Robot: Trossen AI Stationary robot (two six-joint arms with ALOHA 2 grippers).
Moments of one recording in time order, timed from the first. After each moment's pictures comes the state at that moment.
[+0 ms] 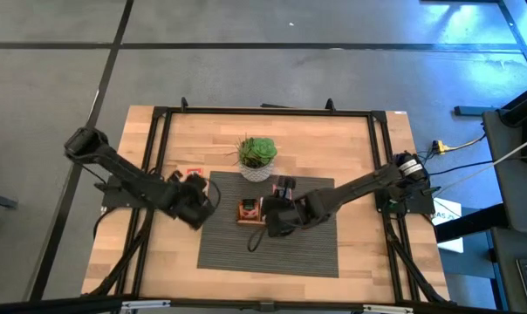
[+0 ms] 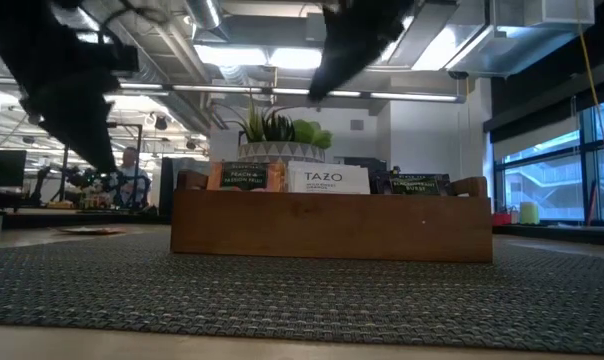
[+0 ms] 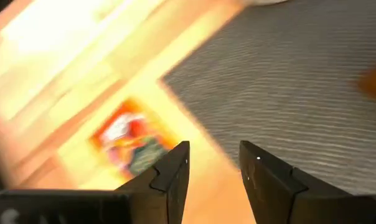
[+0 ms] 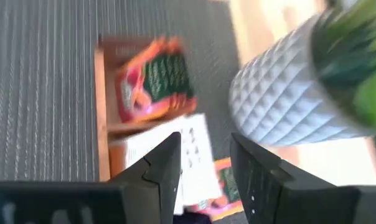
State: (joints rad) left arm -0.49 1.32 0.74 -0.93 -0.64 -1.28; right arm 0.35 1.90 1.55 -0.74 0.58 0.29
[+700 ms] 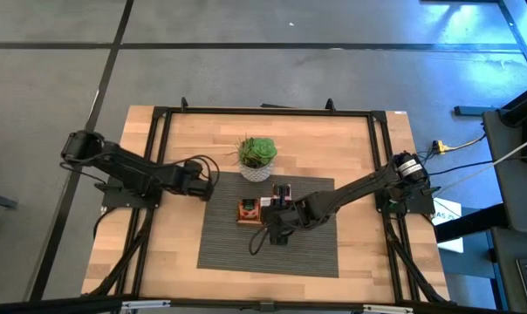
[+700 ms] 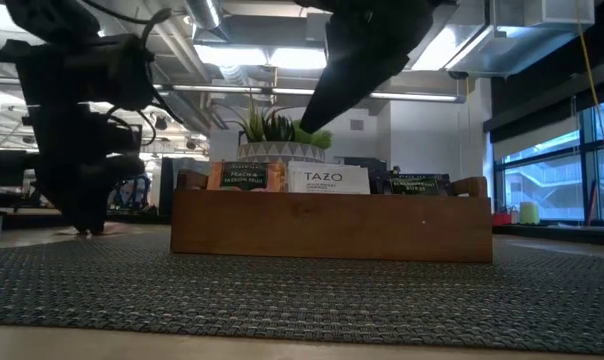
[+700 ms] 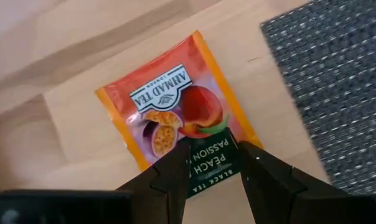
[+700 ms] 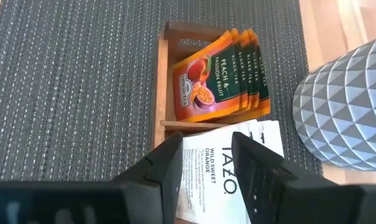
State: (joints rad) left arm -0.11 1.32 0.49 -0.68 -0.39 -1.26; right arm 0.35 1.90 1.43 -0.53 0.40 0.20
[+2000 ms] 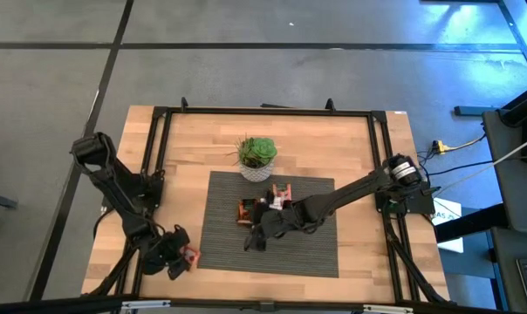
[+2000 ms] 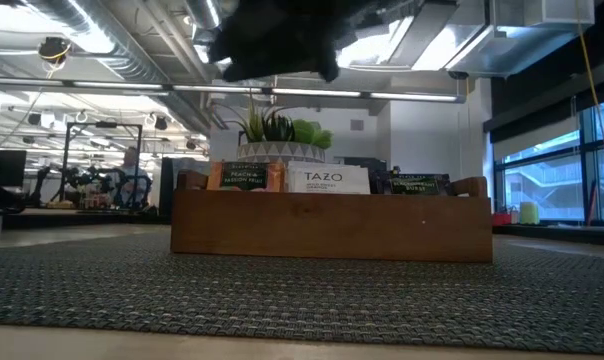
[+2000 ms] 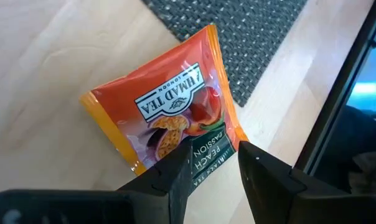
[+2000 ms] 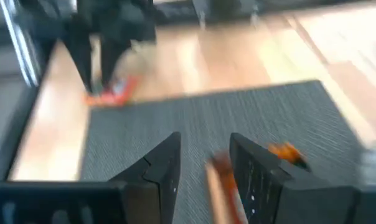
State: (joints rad) left arm -1.08 1.47 0.47 -0.03 -0.27 -1.74; right arm 0.35 1.95 1.43 -0.10 0.39 0.34
